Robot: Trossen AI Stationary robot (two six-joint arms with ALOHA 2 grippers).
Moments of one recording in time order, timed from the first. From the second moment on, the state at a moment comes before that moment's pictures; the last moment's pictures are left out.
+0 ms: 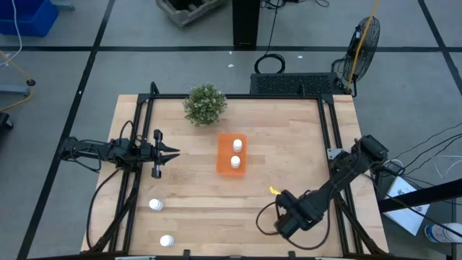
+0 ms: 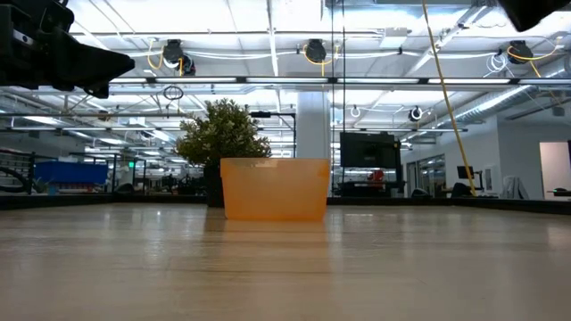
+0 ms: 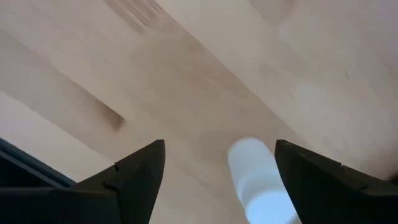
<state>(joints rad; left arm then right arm) -0.16 0.01 0.01 0.08 -0.18 0.13 0.71 1.77 1.35 -1.18 -0.03 1.56</state>
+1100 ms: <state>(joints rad) -0.16 0.01 0.01 0.08 -0.18 0.13 0.86 1.77 1.21 -1.10 -0.07 1.85</state>
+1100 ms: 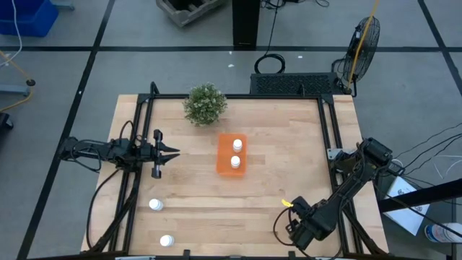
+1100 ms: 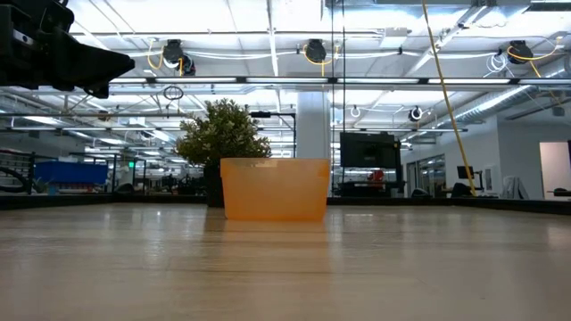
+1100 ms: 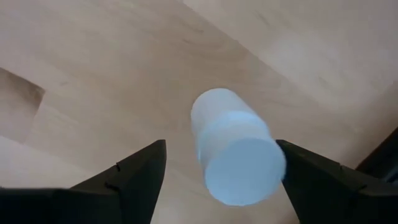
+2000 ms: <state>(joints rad) -0.16 0.01 0.01 0.08 -0.18 0.13 0.84 1.77 1.20 -1.10 0.02 1.82</state>
